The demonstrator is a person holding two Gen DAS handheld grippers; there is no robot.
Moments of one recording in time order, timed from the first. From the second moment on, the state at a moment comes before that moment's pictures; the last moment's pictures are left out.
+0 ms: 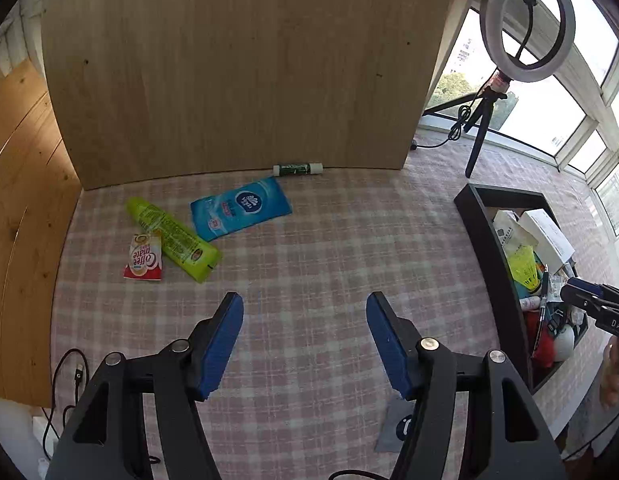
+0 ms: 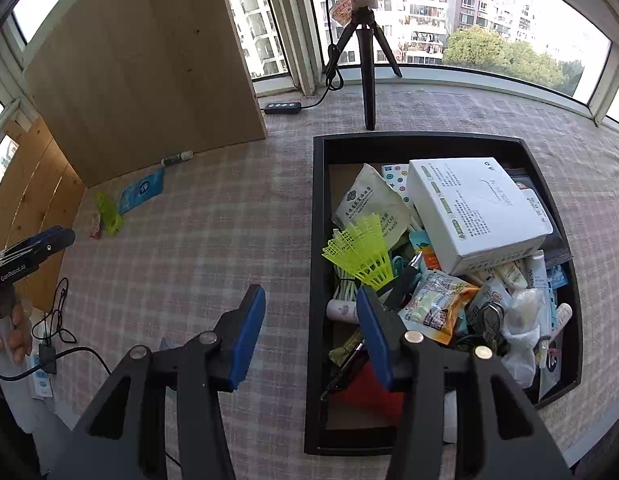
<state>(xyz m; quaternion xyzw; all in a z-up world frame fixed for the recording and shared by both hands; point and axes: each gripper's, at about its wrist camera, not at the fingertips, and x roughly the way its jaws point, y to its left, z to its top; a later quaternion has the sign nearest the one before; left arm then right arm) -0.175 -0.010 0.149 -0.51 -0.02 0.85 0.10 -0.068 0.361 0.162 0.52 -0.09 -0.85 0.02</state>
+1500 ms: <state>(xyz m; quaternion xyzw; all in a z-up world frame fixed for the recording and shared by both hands) -0.277 -0.184 0.018 -0.55 -0.07 0.83 -0.08 -0.284 0.003 0.073 0.56 0.09 -0.78 0.25</state>
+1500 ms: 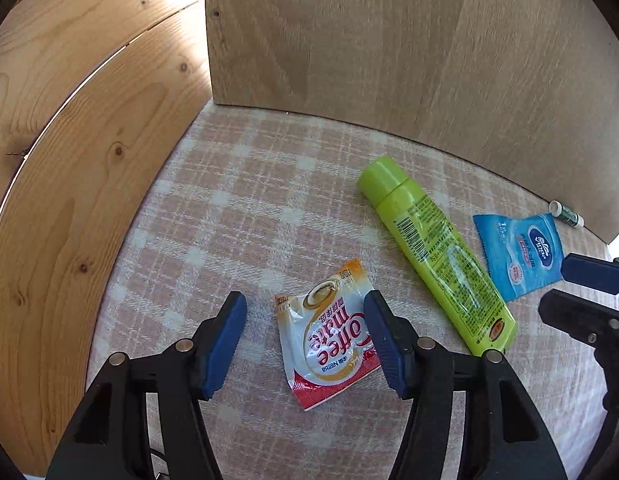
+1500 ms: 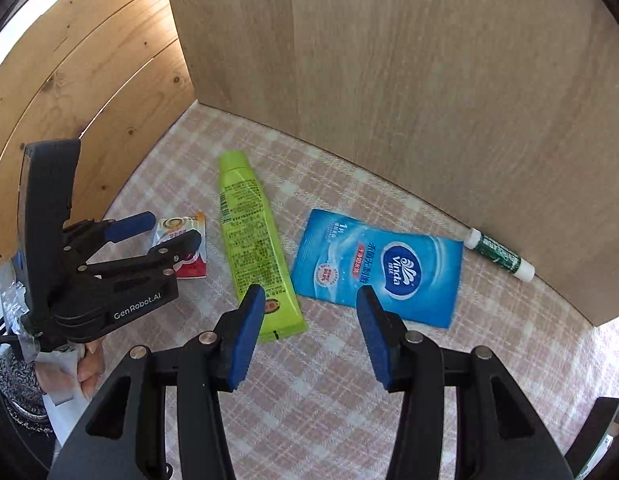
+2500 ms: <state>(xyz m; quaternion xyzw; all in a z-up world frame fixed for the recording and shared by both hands) -0.221 -0.218 0.030 -0.51 -0.16 0.84 -0.10 -0.308 -0.073 0.040 0.53 0.14 -0.79 0.27</state>
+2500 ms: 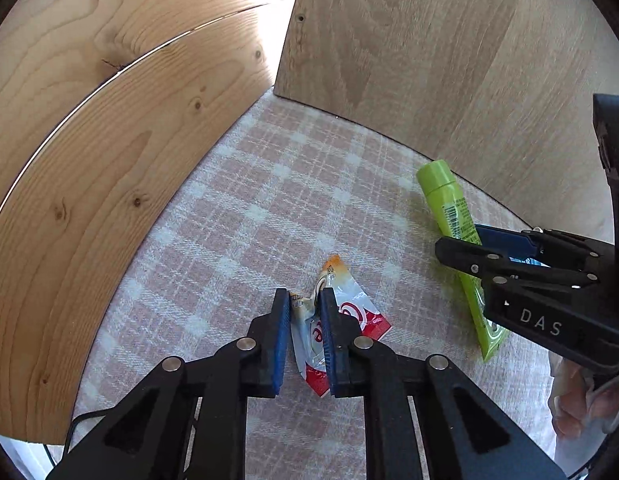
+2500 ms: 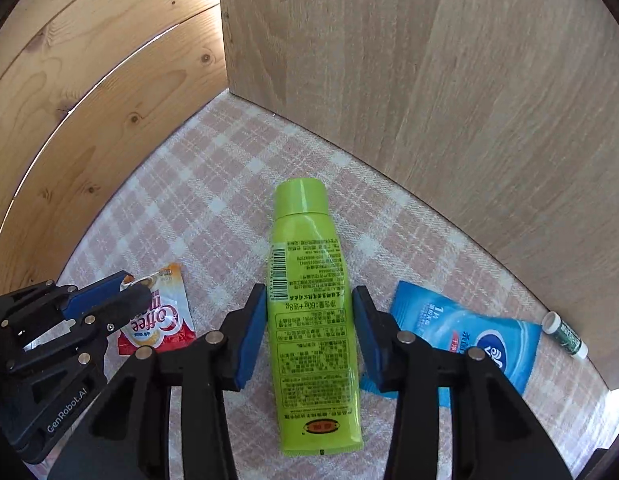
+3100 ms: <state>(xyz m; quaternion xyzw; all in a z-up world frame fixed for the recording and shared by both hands) -0.204 -0.197 0.103 -0.47 -0.16 0.86 -0.07 -0.269 0.001 0.109 0.51 0.07 -0.82 0.24</state>
